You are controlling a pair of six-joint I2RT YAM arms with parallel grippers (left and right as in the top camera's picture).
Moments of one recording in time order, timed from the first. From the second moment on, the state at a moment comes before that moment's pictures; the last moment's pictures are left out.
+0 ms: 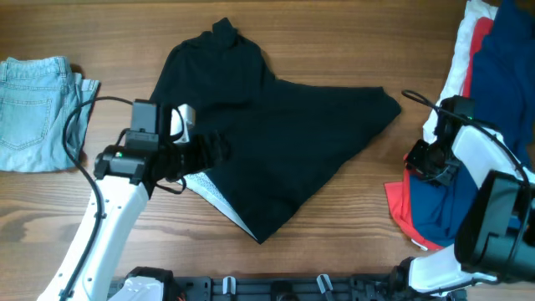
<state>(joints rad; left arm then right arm) -0.16 1.24 0.92 -0.80 0.39 -0.46 -0.28 1.73 0.94 -0.79 0.05 0.34</state>
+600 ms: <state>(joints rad) -0.18 1.24 0.92 -0.80 0.39 -0.46 -0.84 1.84 1.05 -0.50 0.11 0.36</state>
